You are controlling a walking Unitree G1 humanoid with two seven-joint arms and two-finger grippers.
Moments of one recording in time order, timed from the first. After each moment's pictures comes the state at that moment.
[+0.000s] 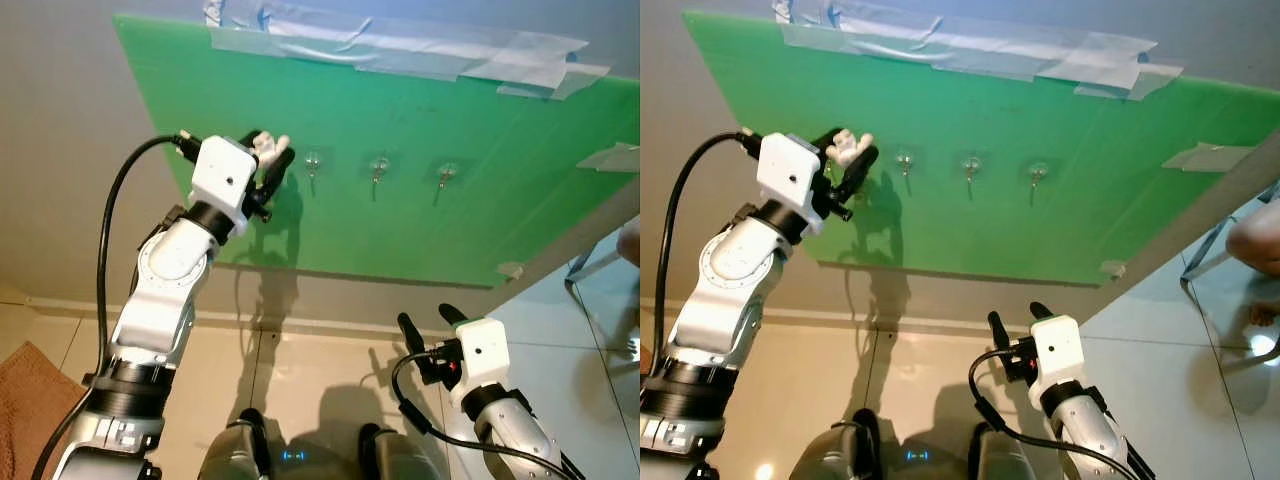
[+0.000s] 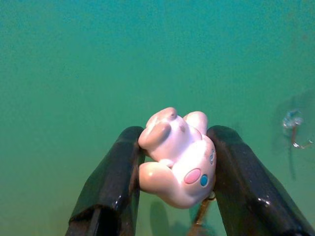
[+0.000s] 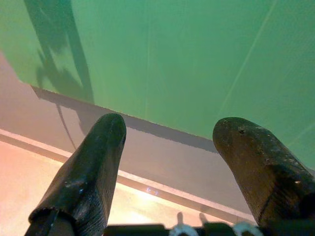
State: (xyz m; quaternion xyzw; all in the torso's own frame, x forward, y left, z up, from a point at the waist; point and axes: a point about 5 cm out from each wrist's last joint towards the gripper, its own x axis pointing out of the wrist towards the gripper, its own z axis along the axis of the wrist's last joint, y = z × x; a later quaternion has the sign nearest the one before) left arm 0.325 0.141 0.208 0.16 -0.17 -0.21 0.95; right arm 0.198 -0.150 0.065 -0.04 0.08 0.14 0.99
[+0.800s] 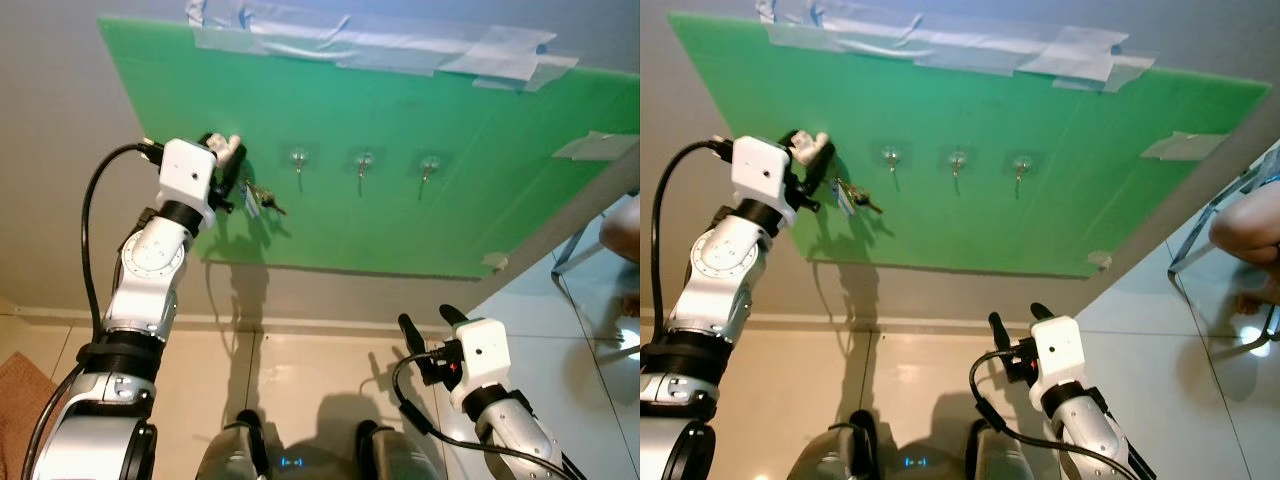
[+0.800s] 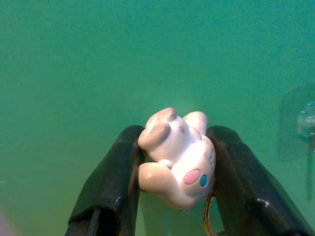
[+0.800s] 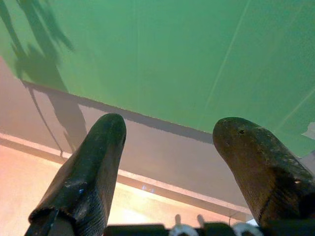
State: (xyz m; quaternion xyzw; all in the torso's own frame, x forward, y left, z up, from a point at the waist) left arm 0.352 0.190 0.183 0.16 -0.15 -0.11 0.97; right arm 0.198 -0.152 0.064 -0.04 0.08 0.14 0.99
